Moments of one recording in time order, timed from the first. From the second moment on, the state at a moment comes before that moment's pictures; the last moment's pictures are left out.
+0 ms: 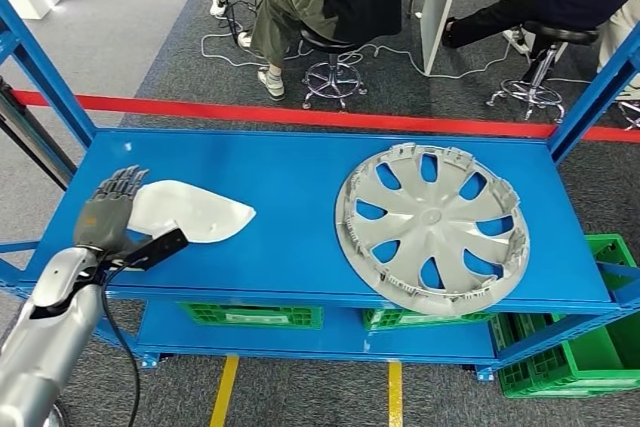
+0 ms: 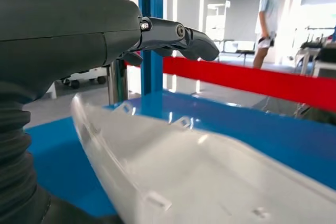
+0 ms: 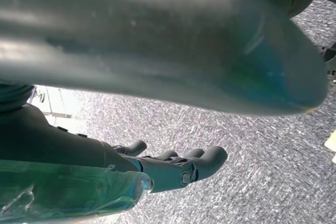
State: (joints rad) left arm -0.34 0.23 -0.42 -0.83 -1.06 0.14 -0.34; right arm -0.03 0.06 -0.14 -0.19 0.65 0.14 -0.04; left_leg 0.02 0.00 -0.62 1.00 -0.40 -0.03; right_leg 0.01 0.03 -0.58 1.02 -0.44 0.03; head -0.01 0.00
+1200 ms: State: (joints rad) left arm -0.45 0.11 -0.45 -0.65 -1.14 0.24 -0.34; right arm -0.03 0.06 -0.15 -0.19 0.71 0.12 -0.06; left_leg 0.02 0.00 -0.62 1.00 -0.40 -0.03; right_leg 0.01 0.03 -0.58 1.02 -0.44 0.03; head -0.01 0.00
